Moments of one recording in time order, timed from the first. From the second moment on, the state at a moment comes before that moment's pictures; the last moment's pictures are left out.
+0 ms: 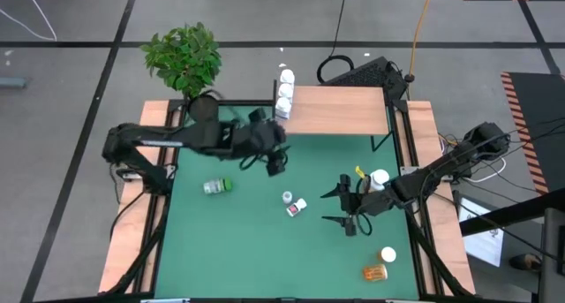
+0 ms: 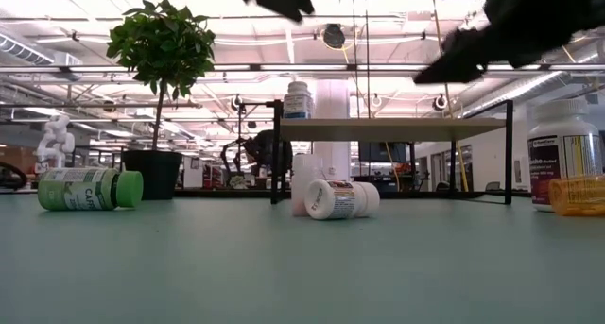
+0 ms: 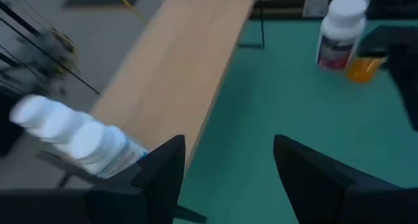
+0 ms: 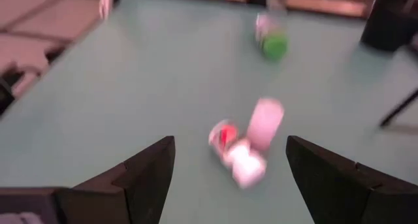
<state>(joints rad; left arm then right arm) -0.02 1.60 1.59 -0.67 -0.45 -0.01 0.47 1.21 0.48 0.27 0.40 0.12</state>
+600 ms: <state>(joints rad) -0.31 1.55 1.59 -0.99 -0.66 -0.33 0.37 1.21 0.48 0.47 0.39 0.07</state>
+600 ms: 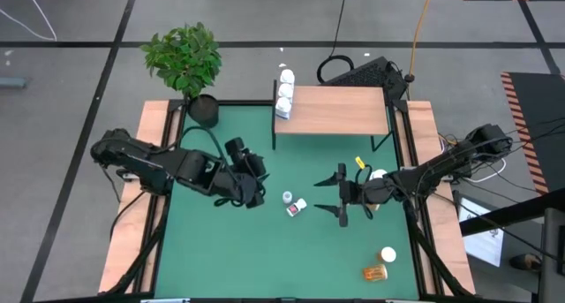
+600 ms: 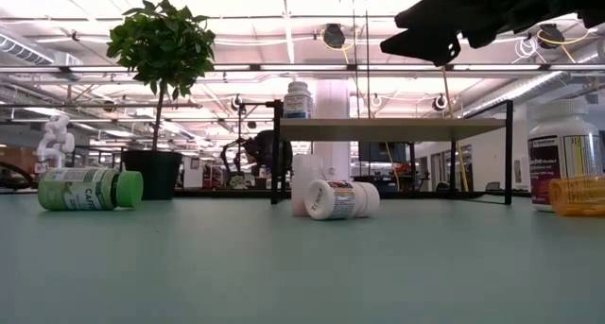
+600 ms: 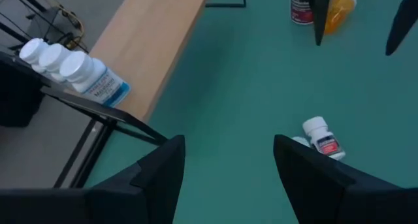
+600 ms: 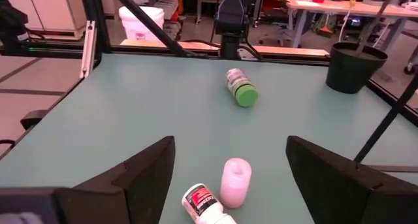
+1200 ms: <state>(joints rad) -0.30 1.55 1.25 -1.00 -0.72 -0.61 0.35 1.21 0.48 0.39 0.34 0.07</state>
